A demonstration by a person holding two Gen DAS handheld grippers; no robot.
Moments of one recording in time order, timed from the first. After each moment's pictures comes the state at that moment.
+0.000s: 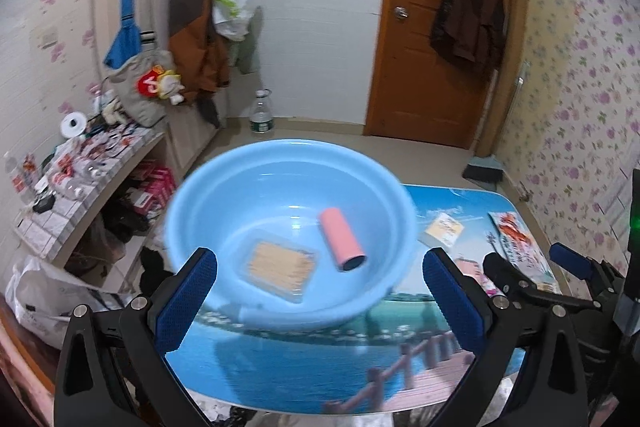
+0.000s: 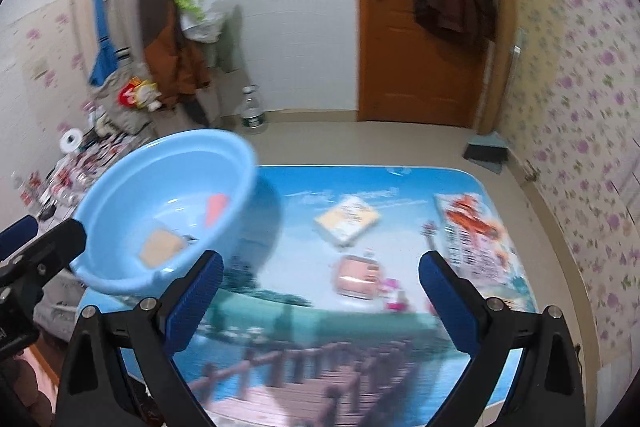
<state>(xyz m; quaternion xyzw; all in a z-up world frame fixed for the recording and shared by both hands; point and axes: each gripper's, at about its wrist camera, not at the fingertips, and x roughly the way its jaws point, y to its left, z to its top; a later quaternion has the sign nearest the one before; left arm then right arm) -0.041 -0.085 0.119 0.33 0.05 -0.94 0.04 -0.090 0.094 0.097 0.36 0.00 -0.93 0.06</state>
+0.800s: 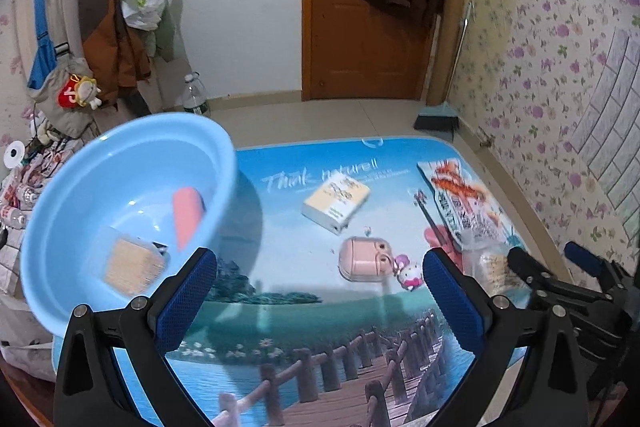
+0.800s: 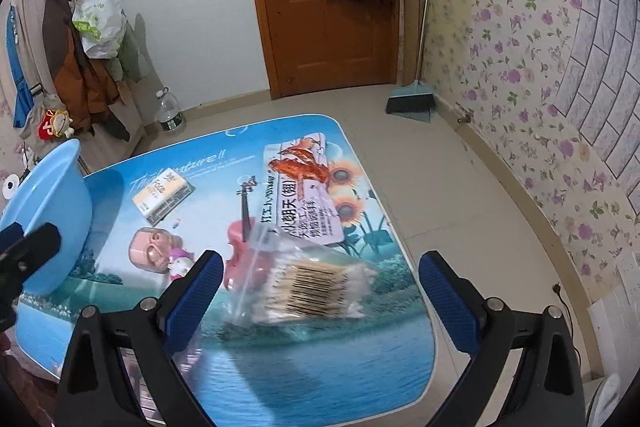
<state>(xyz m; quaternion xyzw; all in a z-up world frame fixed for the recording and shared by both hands) -0.099 0.045 0.064 0.38 -0.01 -0.92 -0.05 -0.092 0.252 0.039 0.39 -0.06 -0.92 -0.06</state>
